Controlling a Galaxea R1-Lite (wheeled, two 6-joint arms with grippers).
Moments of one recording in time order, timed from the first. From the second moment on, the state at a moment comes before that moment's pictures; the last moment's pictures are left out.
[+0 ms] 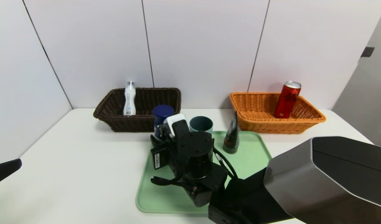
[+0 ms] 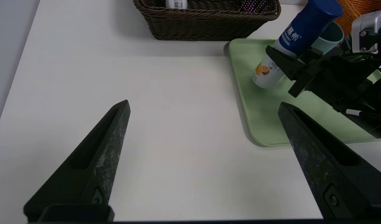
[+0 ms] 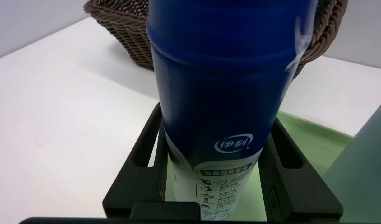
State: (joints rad) left arm -0.34 0.73 -0.85 0.41 0.15 -0.21; right arm 0.99 2.22 -1.13 -1.07 -0.41 0.07
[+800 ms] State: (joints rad) left arm -0.34 0.73 -0.83 0.41 0.15 -0.21; right arm 0.95 1.90 -1.33 -0.65 -0.39 0.05
